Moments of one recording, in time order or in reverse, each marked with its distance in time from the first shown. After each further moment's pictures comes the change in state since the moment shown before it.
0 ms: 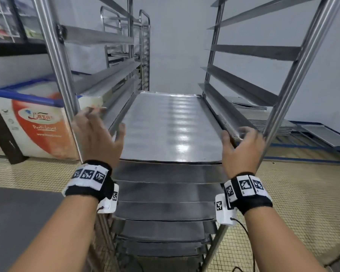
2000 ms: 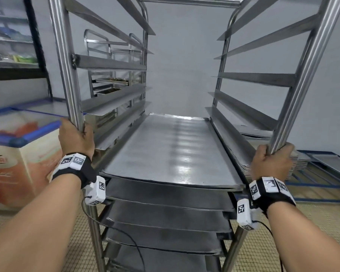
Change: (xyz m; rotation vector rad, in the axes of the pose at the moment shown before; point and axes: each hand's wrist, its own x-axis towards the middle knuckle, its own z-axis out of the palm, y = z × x) left_hand 0.282 -0.104 0.368 -0.220 0.132 -0.286; right_hand 0.314 0.101 0.297 0.165 0.353 0.148
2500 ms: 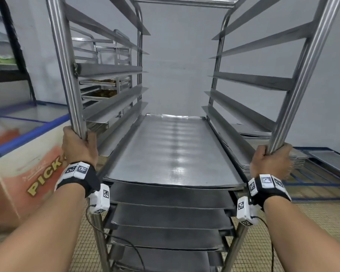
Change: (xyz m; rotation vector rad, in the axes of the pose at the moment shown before) left_hand 0.015 0.023 0.121 -0.005 -0.049 -0.122; right_hand 0.078 0.051 0.095 -0.061 0.037 0.039
